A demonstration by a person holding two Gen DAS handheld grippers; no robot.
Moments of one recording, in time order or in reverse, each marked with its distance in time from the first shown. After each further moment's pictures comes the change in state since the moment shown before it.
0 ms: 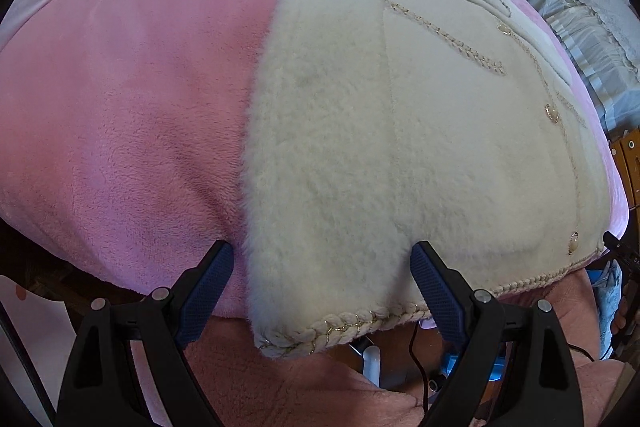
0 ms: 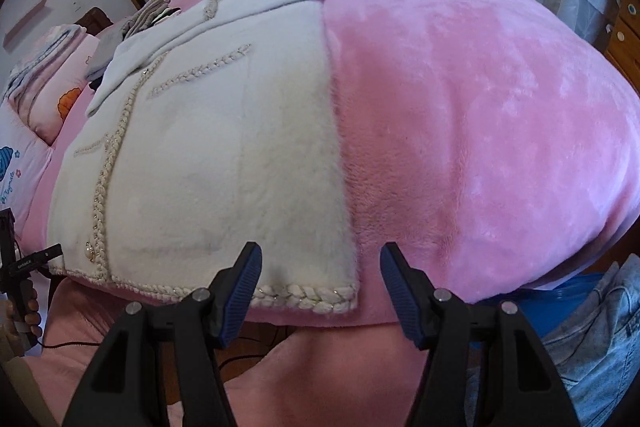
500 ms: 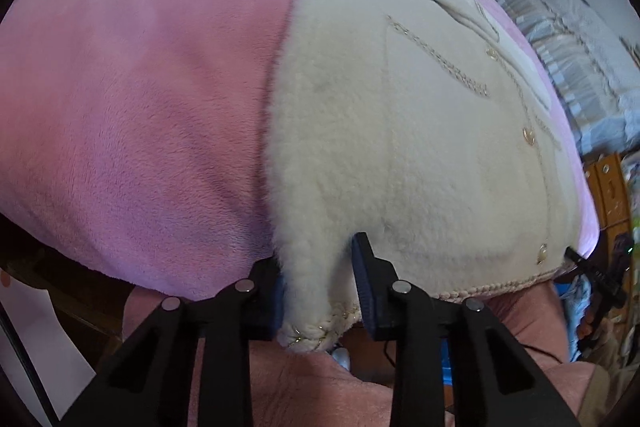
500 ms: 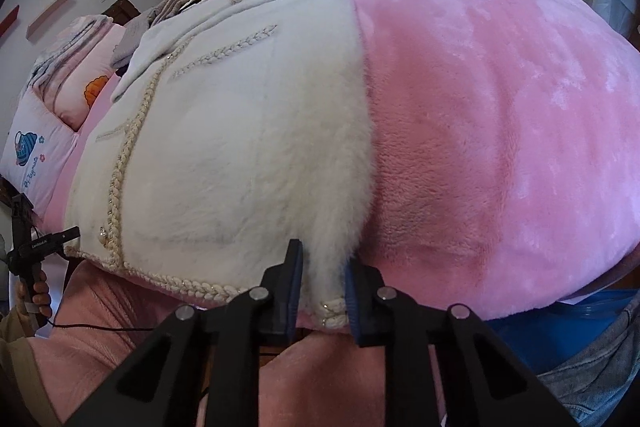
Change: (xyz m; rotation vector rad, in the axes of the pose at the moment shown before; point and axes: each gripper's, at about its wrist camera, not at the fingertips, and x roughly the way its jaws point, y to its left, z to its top) left arm -0.009 0.021 0.002 -0.087 -0.008 -0.130; right arm 0.012 0.001 0.000 -0.051 0.026 0.117
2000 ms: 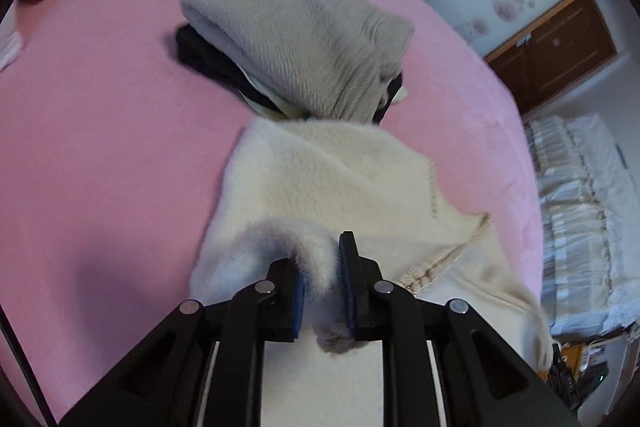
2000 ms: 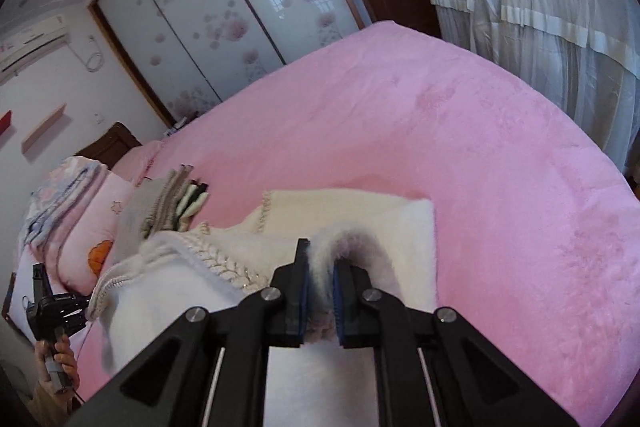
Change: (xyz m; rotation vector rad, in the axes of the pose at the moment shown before) left arm 0.033 -0.071 0.370 -0.315 -0.156 0.019; right arm 0.031 0.043 0.351 0.135 -0.323 0.012
